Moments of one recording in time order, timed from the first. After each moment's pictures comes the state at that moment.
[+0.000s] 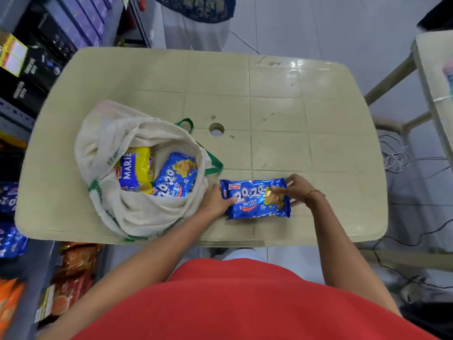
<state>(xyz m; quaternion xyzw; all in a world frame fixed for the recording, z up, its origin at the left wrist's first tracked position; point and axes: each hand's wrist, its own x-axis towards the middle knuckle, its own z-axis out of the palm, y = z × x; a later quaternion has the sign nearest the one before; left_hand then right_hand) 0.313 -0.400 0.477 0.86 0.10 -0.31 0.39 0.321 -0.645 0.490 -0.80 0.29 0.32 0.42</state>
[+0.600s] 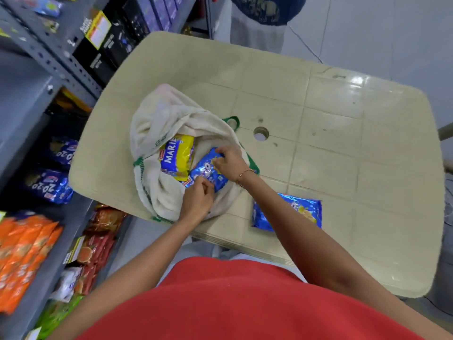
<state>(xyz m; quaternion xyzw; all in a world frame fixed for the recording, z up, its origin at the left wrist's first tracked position) 0.298 -0.306 0.495 0.89 0.22 -0.07 0.38 0.402 -0.403 0.508 -0.88 -0.08 0.28 0.38</state>
